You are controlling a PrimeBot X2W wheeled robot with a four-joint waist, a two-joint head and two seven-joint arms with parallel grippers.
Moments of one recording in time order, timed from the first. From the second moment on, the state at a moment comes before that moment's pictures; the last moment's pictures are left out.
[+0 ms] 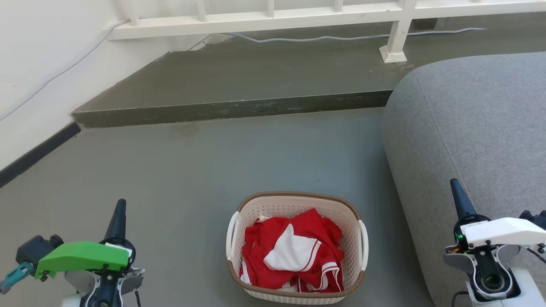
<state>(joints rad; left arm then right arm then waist) -0.11 0.04 0.00 0.31 -1.19 -0.10 0.00 -0.06 -0.06 -0.03 0.32 1.16 0.11 -0.01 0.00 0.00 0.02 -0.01</state>
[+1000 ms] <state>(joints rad) -0.10 0.04 0.07 0.28 -1.55 -0.12 0.11 -0.06 -0.04 -0.13 0.29 1.55 0.11 0.10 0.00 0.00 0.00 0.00</state>
